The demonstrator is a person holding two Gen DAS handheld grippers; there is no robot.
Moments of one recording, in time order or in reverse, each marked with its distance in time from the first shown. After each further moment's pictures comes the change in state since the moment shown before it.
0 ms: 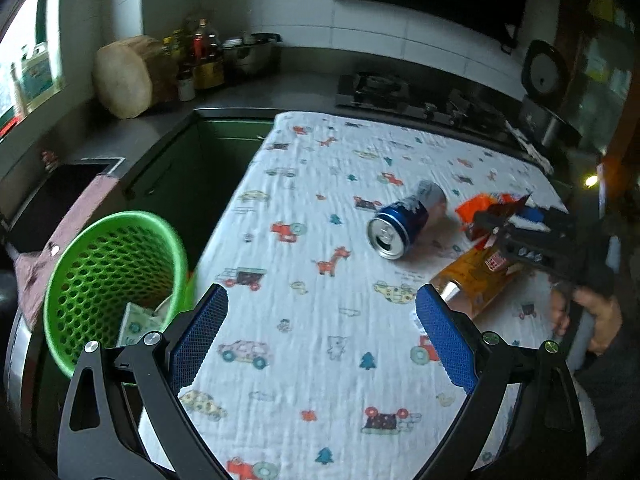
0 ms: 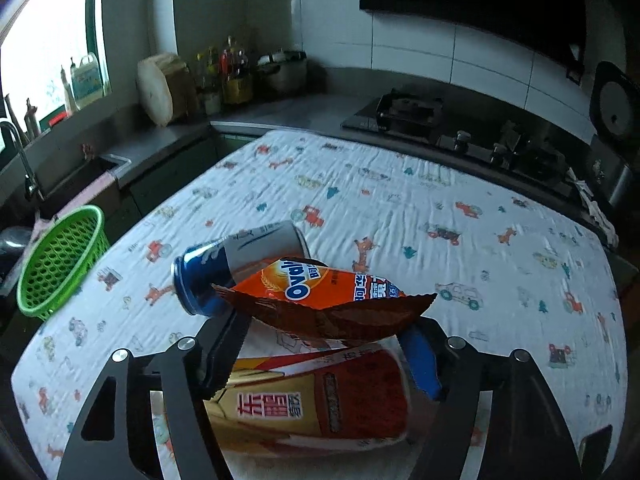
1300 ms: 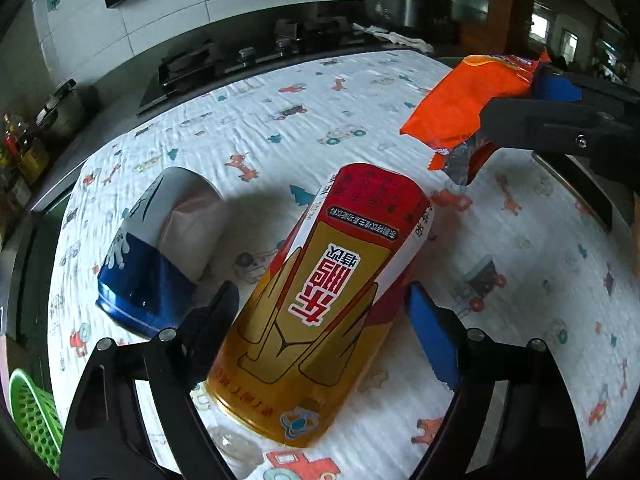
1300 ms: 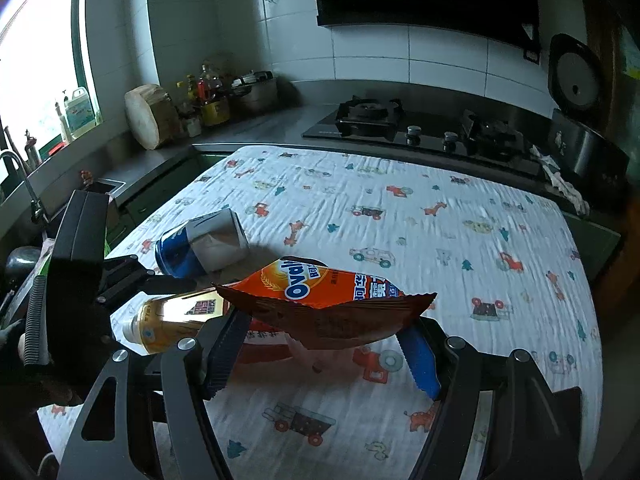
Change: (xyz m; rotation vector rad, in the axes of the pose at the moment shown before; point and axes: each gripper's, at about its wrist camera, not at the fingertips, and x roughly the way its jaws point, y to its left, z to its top) left arm 0.129 -0.175 -0.001 0.525 0.116 -0.276; right arm -0.072 -0.077 -0.041 0.083 -0.029 -0.010
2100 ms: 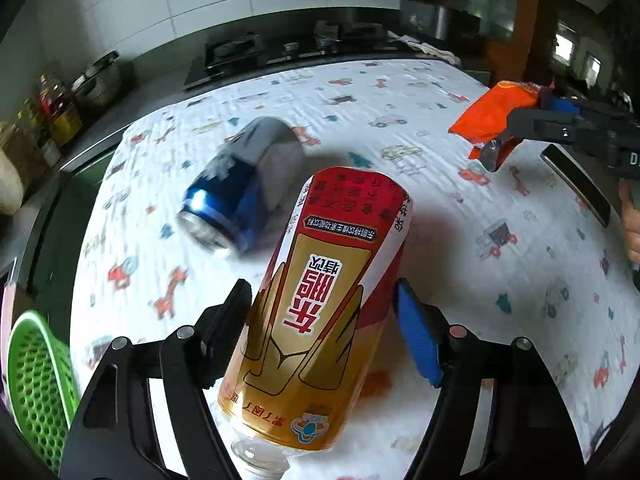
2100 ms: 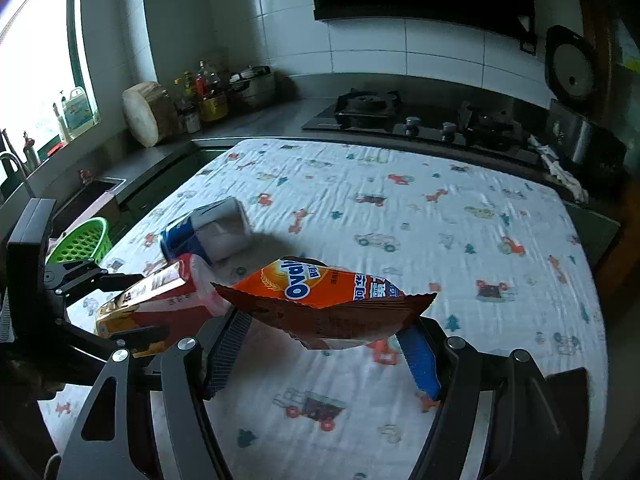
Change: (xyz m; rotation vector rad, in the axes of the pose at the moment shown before) left arm -0.048 0.040 -0.054 -0.112 -0.015 0.050; right arm -0.001 0.009 -0.011 0.017 0.021 0.007
